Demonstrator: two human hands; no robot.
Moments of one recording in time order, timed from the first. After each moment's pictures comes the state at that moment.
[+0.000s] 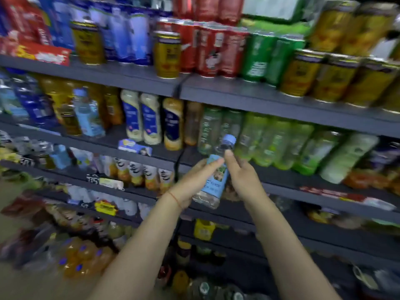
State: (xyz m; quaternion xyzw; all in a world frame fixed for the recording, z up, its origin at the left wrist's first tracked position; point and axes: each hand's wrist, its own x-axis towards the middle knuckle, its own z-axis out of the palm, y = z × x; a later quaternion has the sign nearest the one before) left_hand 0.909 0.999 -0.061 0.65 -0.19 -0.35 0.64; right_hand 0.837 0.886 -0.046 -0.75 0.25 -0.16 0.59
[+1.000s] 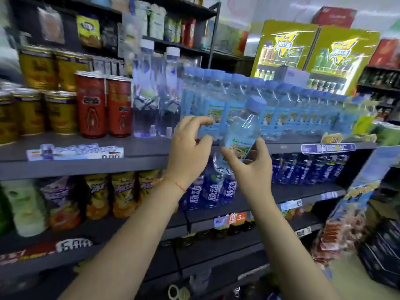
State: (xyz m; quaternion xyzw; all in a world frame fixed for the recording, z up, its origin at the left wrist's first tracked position) left_hand 0.504 0.387 0.102 0.54 -0.52 0.03 0.66; right_hand 0.370 0.332 0.087 -0.71 0.27 -0.57 0.31
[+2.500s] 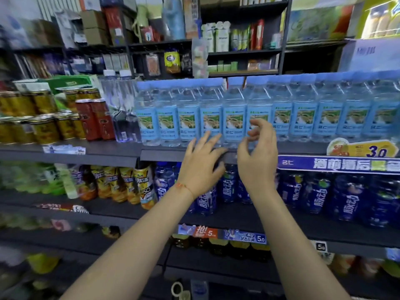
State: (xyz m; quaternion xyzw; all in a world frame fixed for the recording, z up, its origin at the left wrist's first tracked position) left_hand 0.344 0.185 0.075 0.81 -0.49 0.28 0.19; right_hand 0.236 0.087 0.101 -0.74 0.13 -0.58 0.31
